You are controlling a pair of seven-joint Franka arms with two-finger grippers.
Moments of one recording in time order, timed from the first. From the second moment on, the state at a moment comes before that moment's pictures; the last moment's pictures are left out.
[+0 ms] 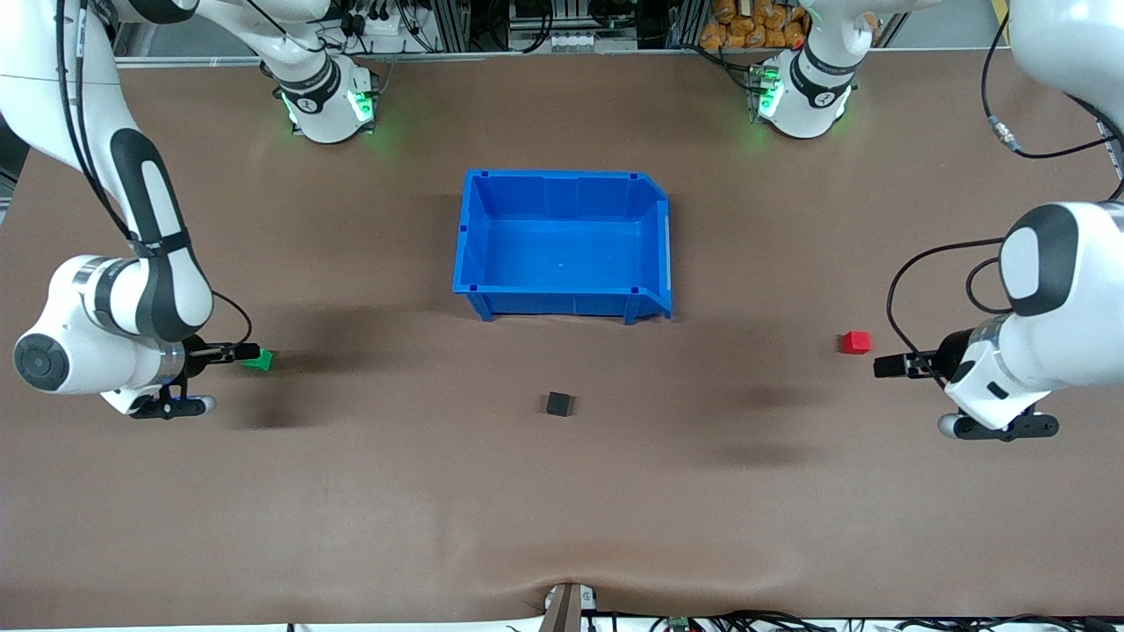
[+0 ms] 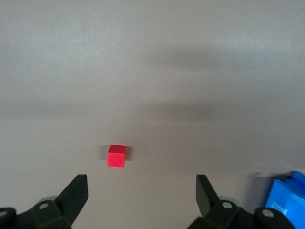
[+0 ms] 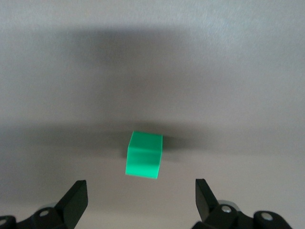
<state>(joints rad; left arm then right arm) 0.01 0.50 -0.06 -1.40 0.00 1.77 -0.10 -0.07 0.54 -0.07 -1.78 0.05 2.08 -0.21</state>
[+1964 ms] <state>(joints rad) 0.08 0.59 -0.06 -1.80 0.09 2.10 -0.07 -0.07 0.48 -0.07 -2.09 0.05 2.52 -0.13</state>
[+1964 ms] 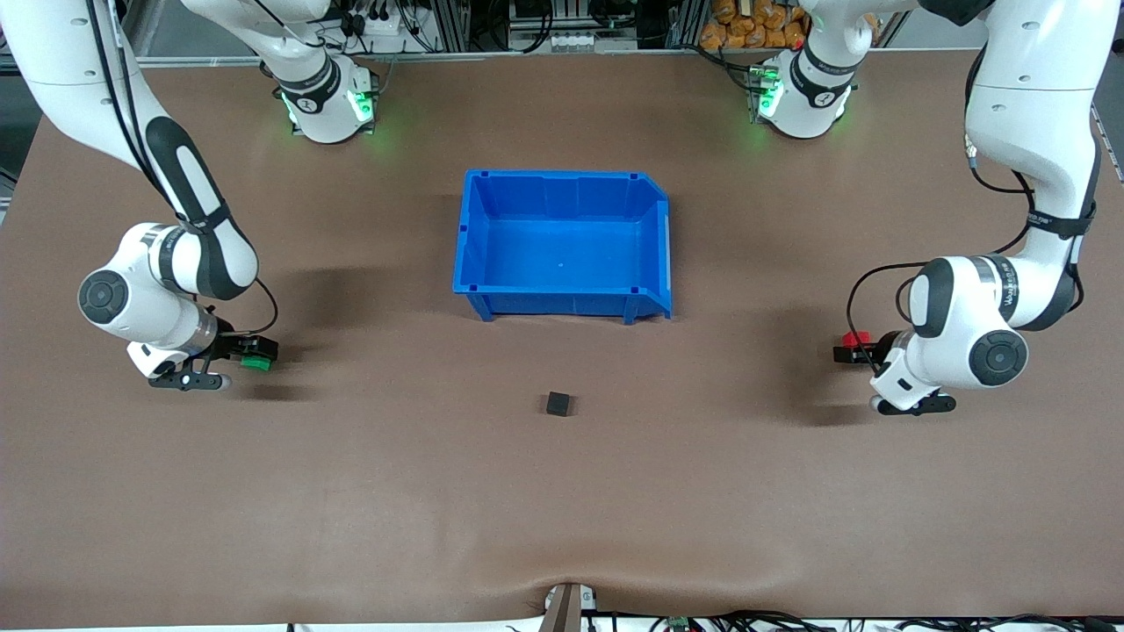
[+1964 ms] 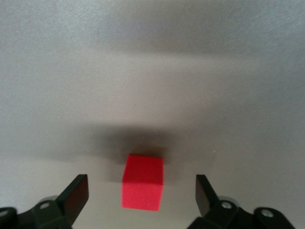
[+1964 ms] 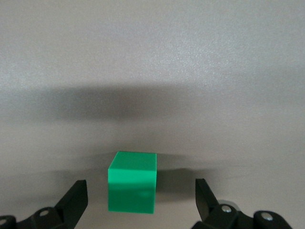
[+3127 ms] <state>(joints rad) 0.10 0.62 -0.08 -1.80 0.08 2.10 -0.05 -0.07 0.48 -0.07 -2.09 0.05 2.52 -0.13</state>
